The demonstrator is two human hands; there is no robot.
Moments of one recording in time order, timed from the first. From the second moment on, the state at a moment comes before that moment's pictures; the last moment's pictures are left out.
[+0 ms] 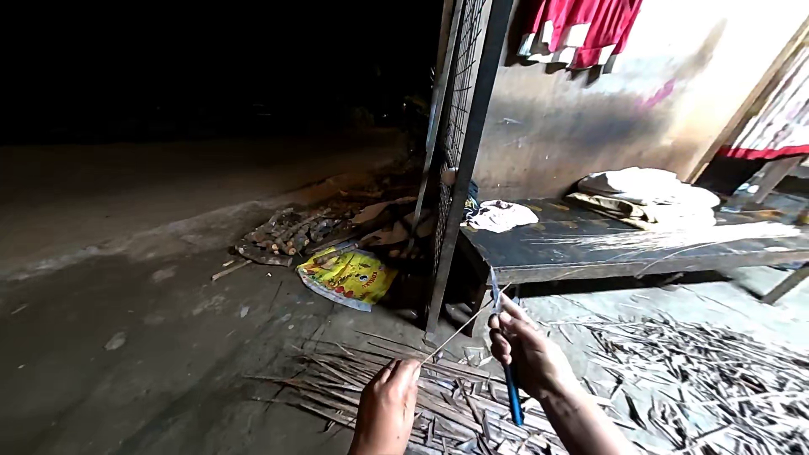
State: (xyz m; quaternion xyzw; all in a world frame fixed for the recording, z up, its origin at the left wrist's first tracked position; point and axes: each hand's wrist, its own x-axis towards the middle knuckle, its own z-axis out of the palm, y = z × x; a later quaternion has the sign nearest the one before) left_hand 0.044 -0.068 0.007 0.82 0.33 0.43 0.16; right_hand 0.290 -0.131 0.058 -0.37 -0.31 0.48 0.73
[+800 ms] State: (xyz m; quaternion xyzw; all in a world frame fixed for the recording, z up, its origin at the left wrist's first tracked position) left_hand 0.048 -0.067 0.005 0.82 0.34 0.44 0.15; right_hand 0.255 -0.143 0.037 -0.39 -0.39 0.57 0.61
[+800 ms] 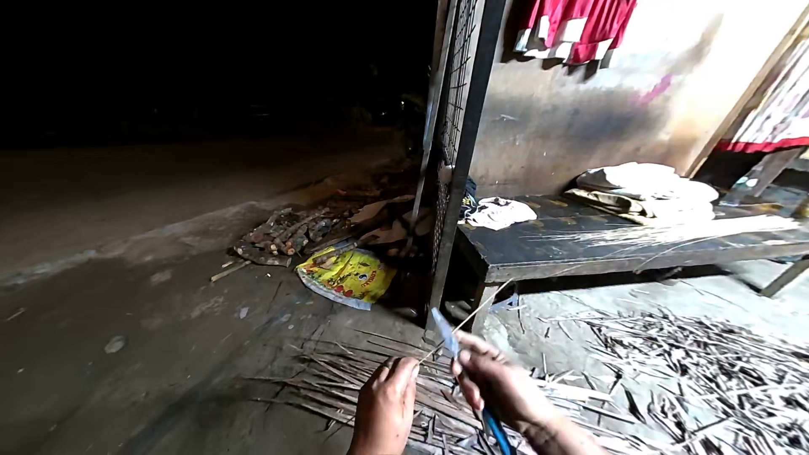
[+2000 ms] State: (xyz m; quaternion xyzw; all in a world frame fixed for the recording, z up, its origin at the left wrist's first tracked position) left_hand 0.049 -0.066 0.001 0.82 0.32 0.45 0.14; right_hand 0.297 -0.136 0.066 -0.38 -0.31 0.47 0.73
